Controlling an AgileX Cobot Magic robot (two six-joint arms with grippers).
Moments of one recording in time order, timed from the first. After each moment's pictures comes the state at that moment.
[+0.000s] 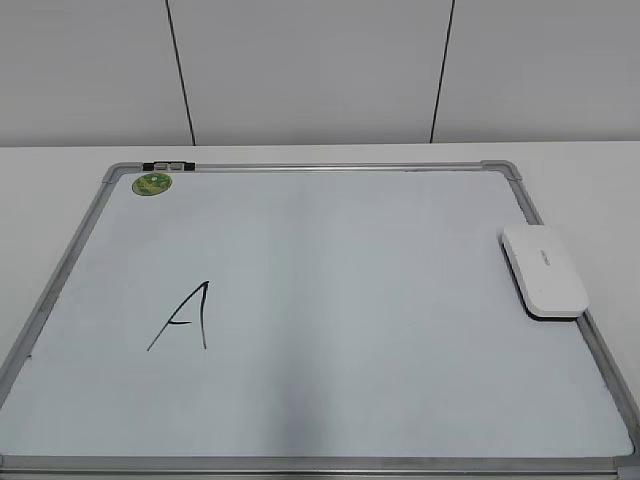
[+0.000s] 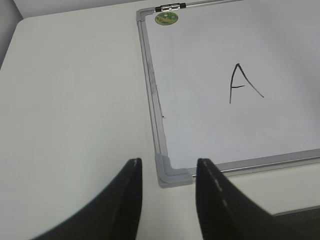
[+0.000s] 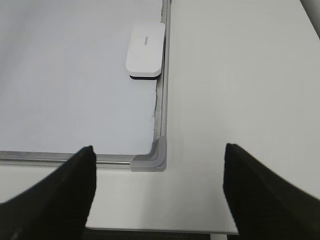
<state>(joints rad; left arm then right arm) 0.00 0.01 -0.51 -0.12 1.11 0.15 0.02 -0.02 -0.49 0.00 1.14 -0.03</state>
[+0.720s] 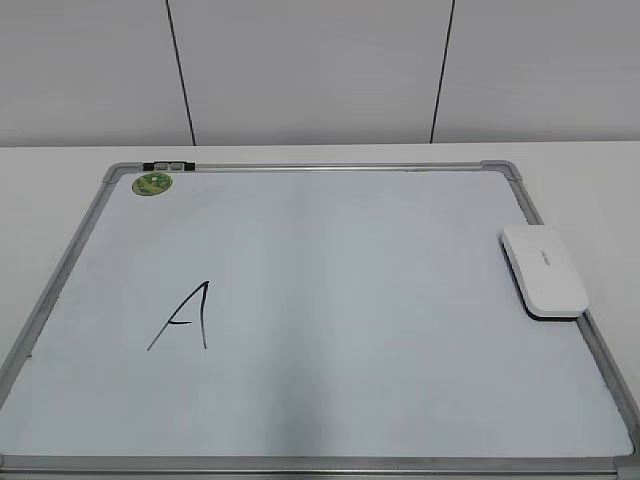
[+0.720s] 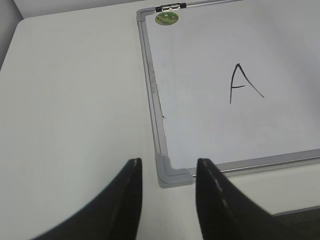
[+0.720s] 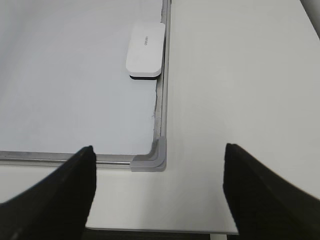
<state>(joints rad) 0.00 0.01 -0.51 -0.12 1.11 0.15 0.02 -0.02 -0.49 0.00 1.14 -0.03</state>
